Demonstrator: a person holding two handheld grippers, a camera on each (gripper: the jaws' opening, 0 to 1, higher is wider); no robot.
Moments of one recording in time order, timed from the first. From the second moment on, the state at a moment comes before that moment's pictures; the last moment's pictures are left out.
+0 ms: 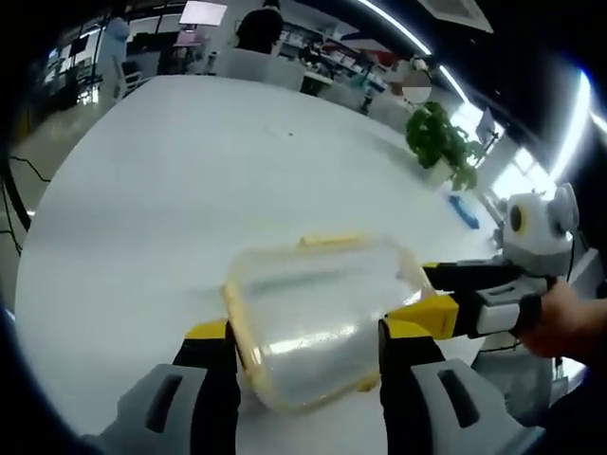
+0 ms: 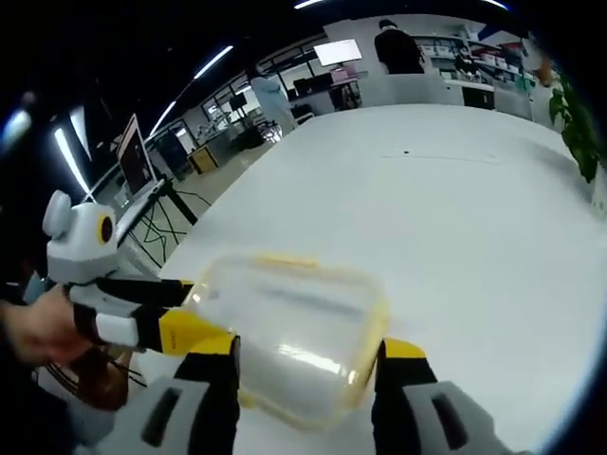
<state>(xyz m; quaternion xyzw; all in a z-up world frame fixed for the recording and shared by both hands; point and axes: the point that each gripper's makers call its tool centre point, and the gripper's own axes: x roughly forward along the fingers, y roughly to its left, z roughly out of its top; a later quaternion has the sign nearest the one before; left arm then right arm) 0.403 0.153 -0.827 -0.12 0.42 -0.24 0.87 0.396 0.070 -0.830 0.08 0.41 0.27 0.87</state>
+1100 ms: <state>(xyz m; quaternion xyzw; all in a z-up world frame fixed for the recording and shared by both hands) 0.488 0.166 -0.827 -0.12 0.42 -0.24 0.87 0.478 0.081 -0.828 0.09 0.40 0.26 0.87</state>
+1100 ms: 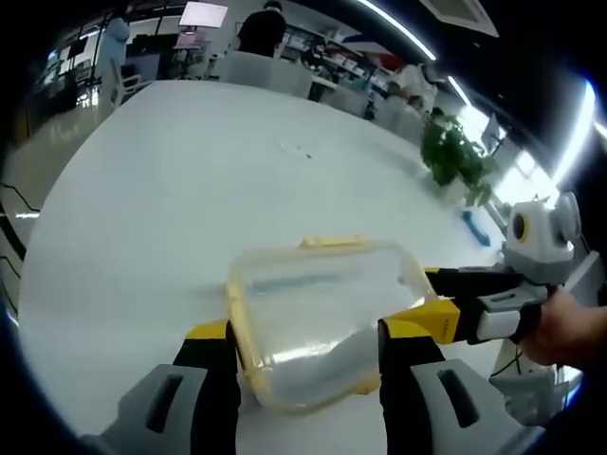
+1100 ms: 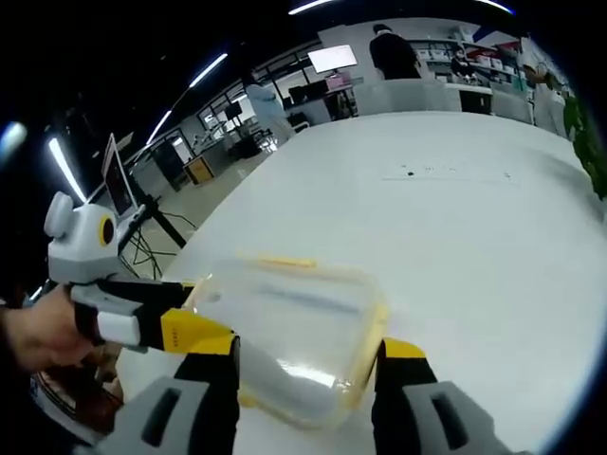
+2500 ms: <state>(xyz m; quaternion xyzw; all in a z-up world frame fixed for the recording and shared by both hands) 0.505 0.205 -0.822 -0.11 0.37 -0.17 0.91 0.496 0.066 -0.804 0.08 0.33 0.22 0.92</state>
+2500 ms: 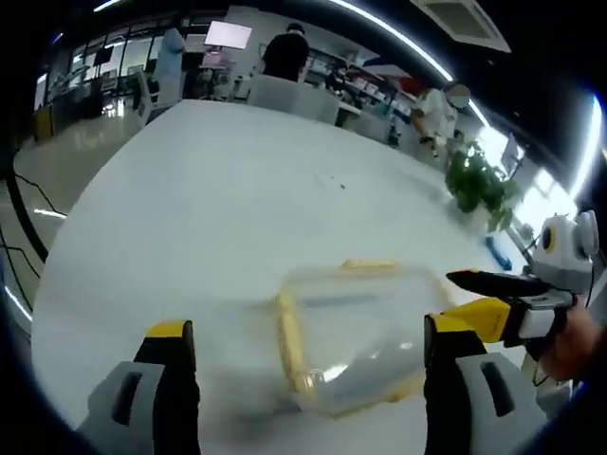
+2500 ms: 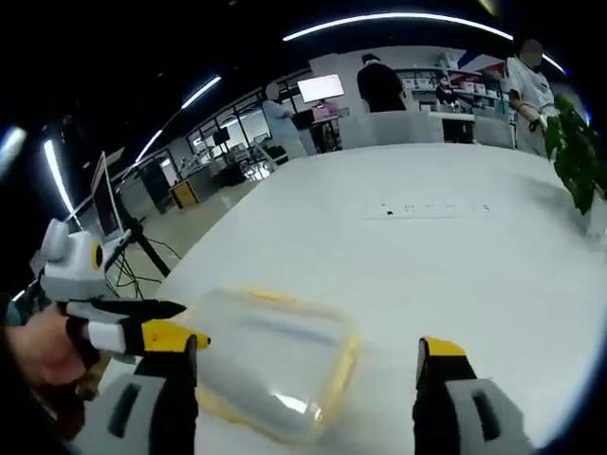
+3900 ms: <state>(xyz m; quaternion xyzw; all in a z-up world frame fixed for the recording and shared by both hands) 0.402 0.233 -0.745 -0.06 0.31 -0.16 0.94 0.396 0.014 -0.721 -0.01 0.25 0.27 0.93</state>
